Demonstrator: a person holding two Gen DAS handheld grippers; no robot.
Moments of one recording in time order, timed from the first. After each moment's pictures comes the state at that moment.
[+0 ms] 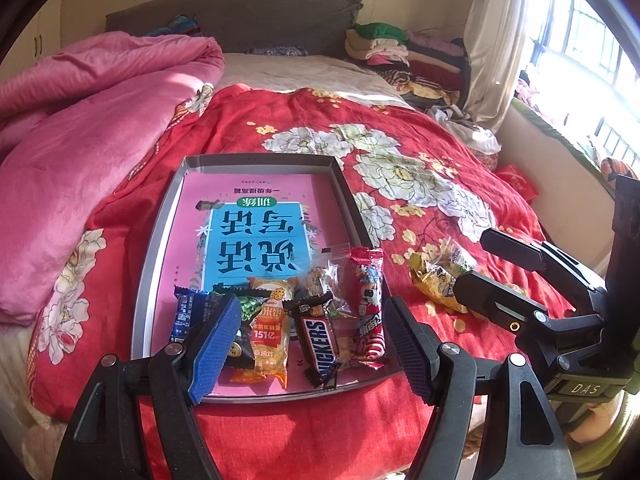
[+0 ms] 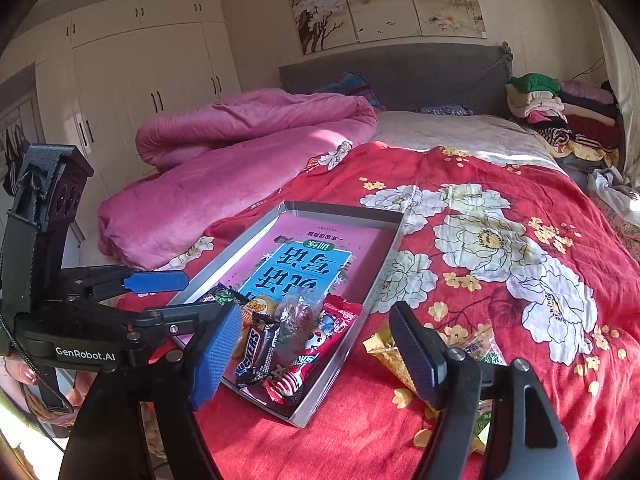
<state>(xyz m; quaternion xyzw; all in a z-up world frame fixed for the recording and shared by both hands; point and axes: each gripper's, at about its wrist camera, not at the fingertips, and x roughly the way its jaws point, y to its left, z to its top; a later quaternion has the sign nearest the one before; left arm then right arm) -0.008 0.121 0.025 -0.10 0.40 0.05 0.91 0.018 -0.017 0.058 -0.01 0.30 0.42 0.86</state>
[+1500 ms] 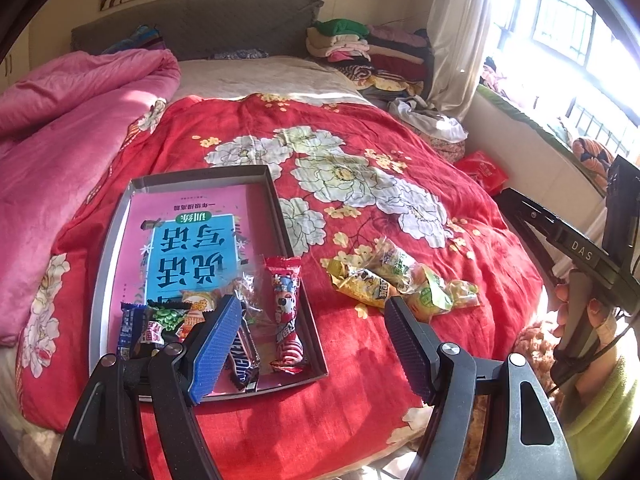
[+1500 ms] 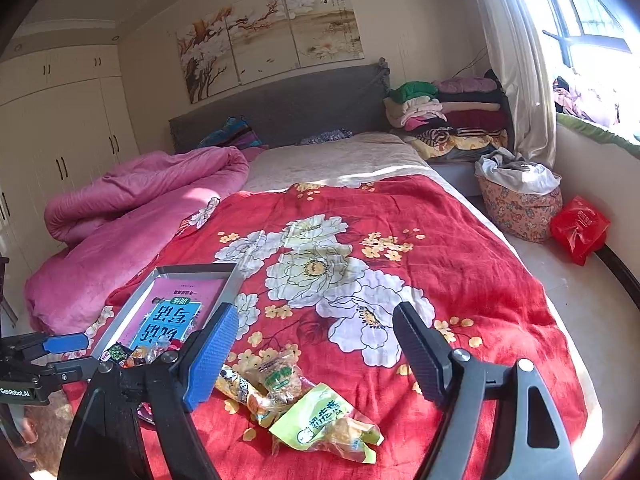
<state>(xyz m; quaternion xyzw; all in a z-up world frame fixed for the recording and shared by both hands) 0.004 0.061 0.047 -0.08 0.40 -0.01 0.91 0.063 -0.173 0.083 0.06 0.28 0.23 0.93</state>
